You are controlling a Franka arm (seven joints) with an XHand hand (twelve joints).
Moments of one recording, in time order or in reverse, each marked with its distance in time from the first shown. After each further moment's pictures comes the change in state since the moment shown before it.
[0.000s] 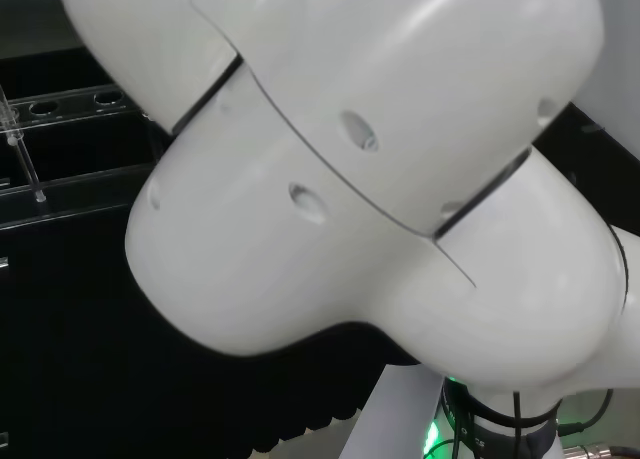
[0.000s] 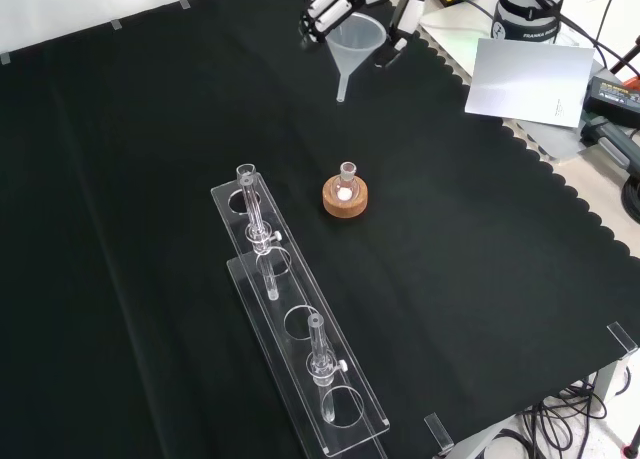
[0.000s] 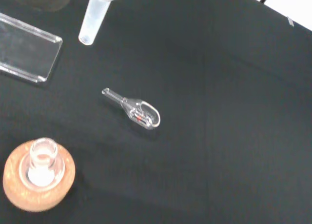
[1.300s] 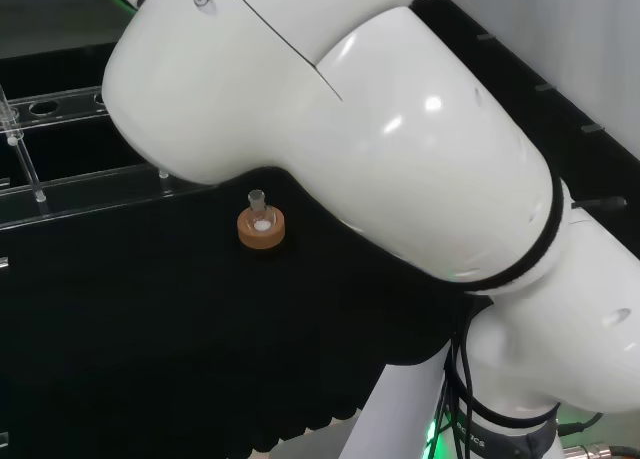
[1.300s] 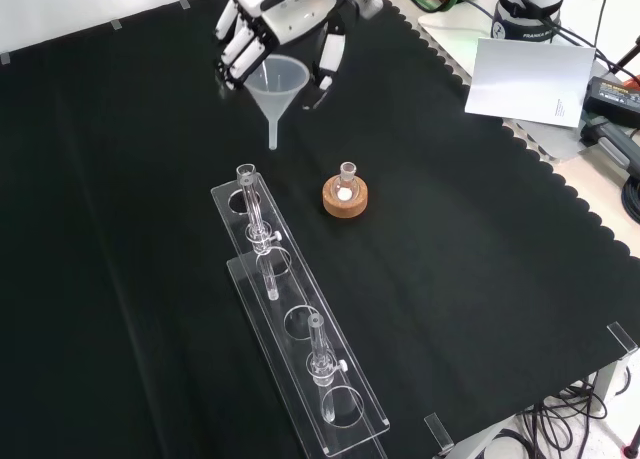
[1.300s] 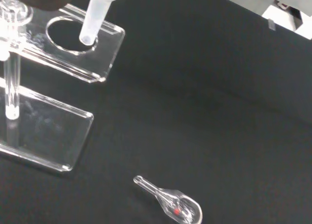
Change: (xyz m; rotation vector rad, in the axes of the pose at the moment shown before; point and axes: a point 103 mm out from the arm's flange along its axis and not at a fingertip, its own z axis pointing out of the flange) arm 0.024 0.130 -0.038 -0.036 0.055 -0.121
